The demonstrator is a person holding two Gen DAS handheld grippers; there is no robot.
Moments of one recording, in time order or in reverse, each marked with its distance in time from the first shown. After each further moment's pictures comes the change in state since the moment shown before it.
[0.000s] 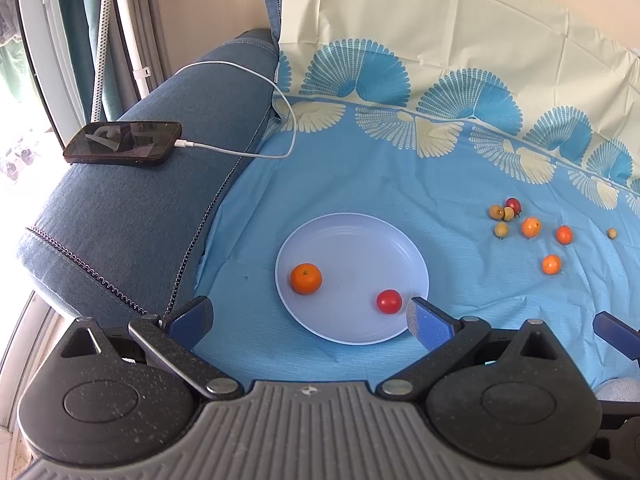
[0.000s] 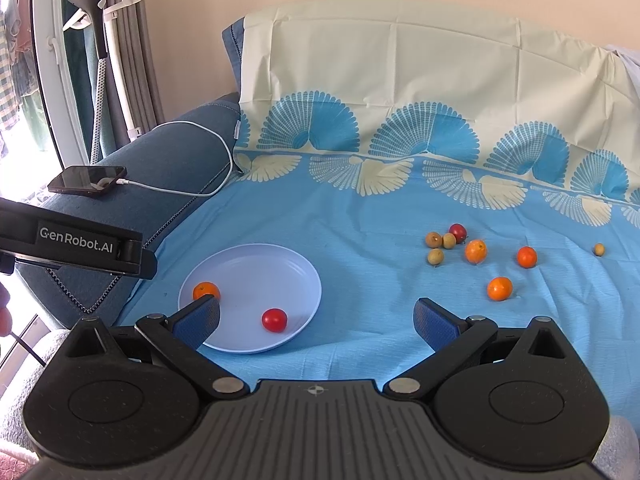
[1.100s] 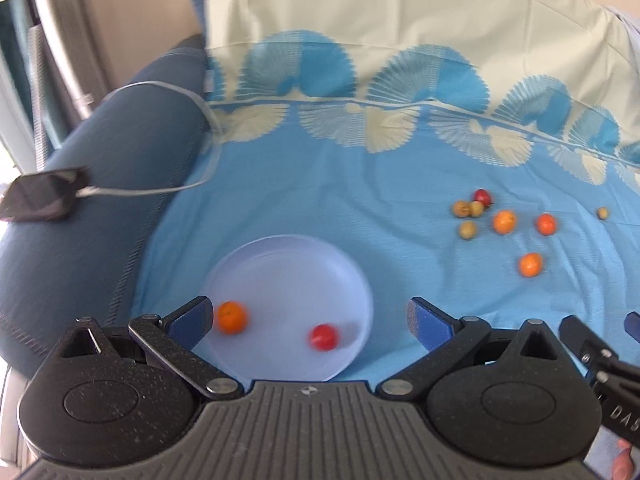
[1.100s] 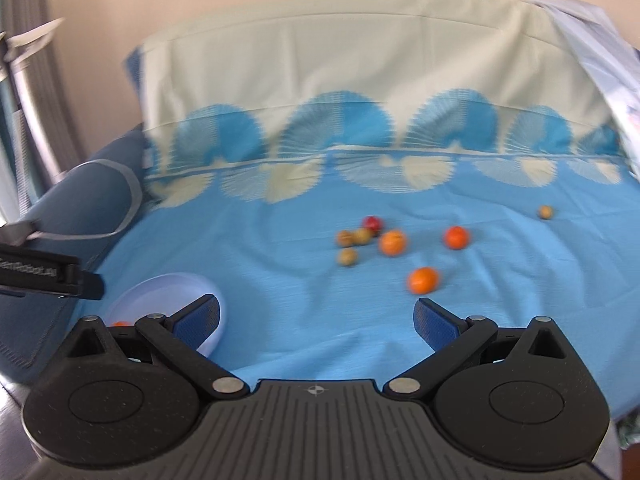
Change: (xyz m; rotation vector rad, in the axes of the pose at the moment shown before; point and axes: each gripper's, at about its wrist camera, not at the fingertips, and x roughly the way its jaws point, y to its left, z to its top) left arm 0.053 -0.098 0.046 0.126 0.031 -0.041; right arm 0.024 -0.104 0.004 0.198 -0.014 -0.160
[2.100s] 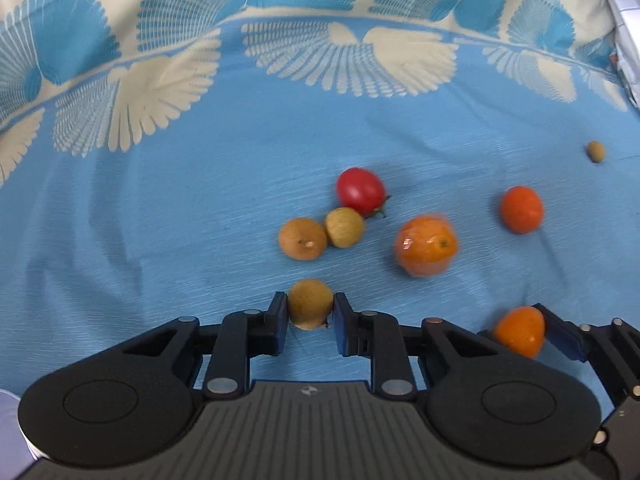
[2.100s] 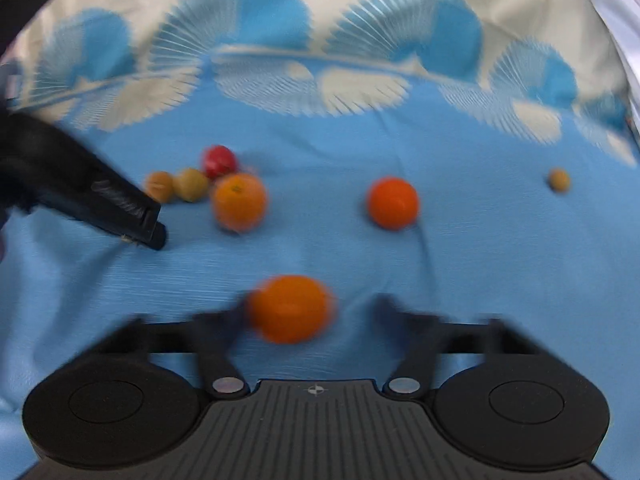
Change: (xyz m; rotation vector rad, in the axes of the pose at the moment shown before) left arm 0.248 -0.200 0.064 0.267 0.129 -0.210; right arm 0.234 -0.117 -0.008 -0.119 0.145 -0.123
